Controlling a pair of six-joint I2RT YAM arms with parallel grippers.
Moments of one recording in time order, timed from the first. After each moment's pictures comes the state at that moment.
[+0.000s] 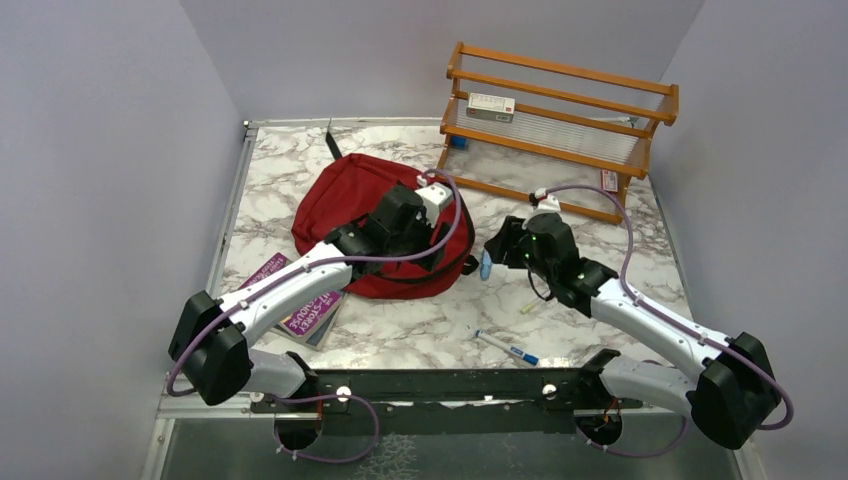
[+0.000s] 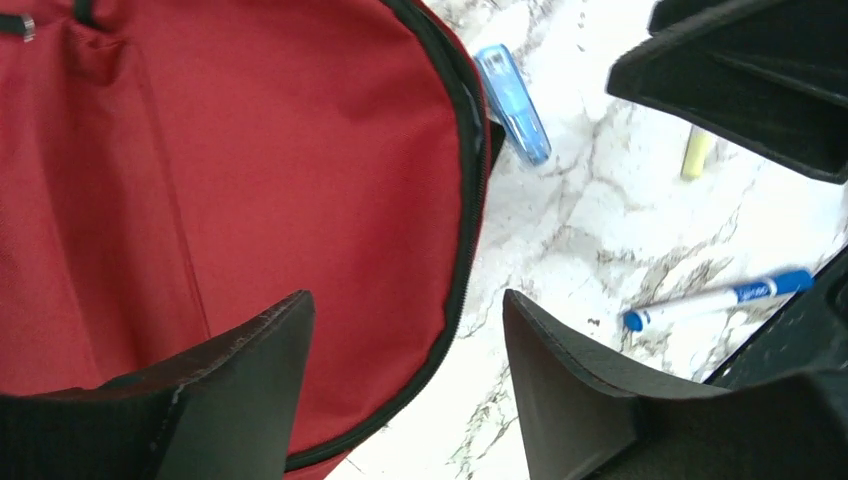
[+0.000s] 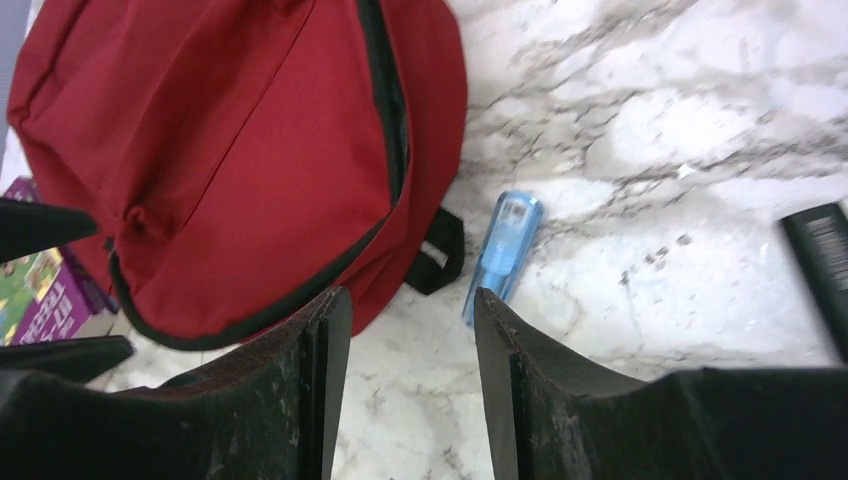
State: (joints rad) left arm -0.75 1.33 1.04 -0.37 0.03 -0.14; right arm 0.63 1.08 0.65 -0.07 0.20 0.55
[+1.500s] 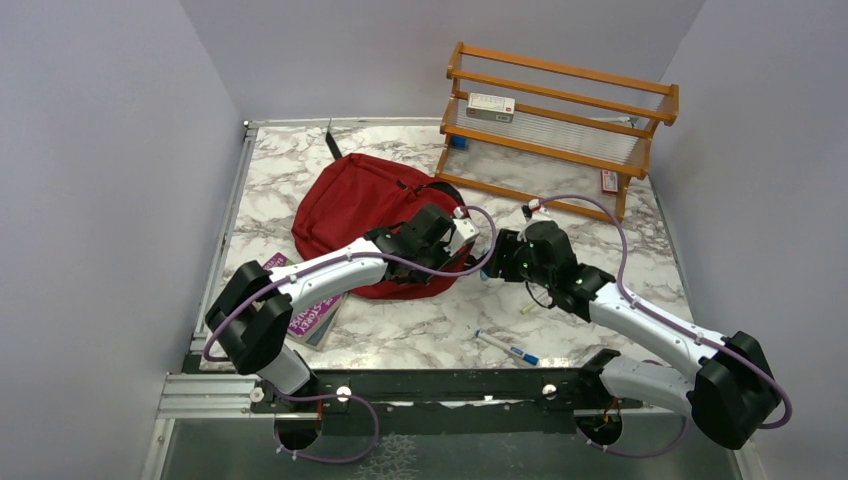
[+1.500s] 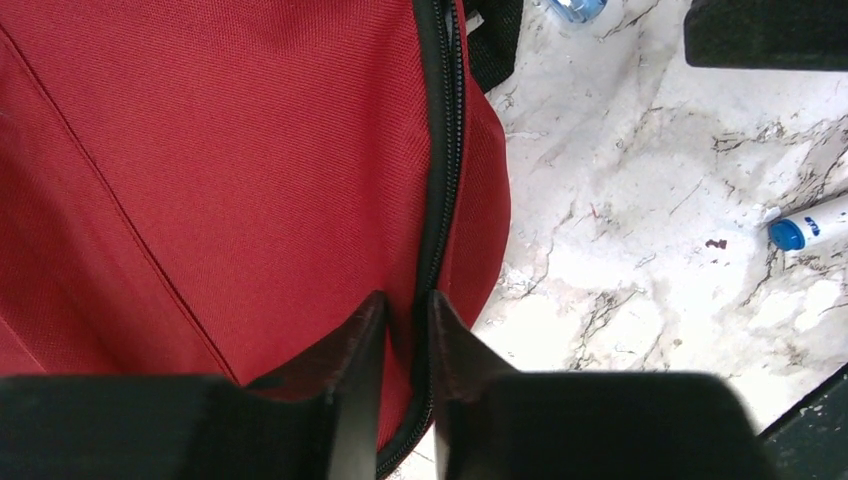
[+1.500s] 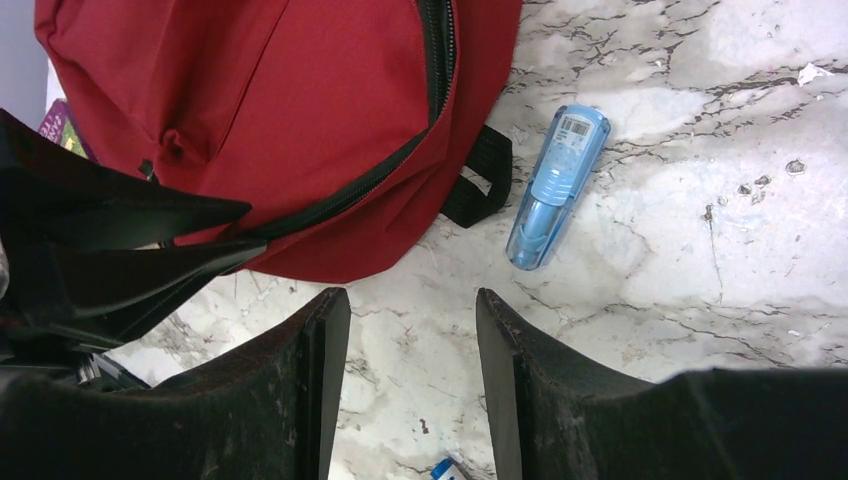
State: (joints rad) left arm -0.86 1.55 1.07 -0.45 -0.03 0.14; right arm 0.63 1.08 0.59 -0.09 0.03 0.64
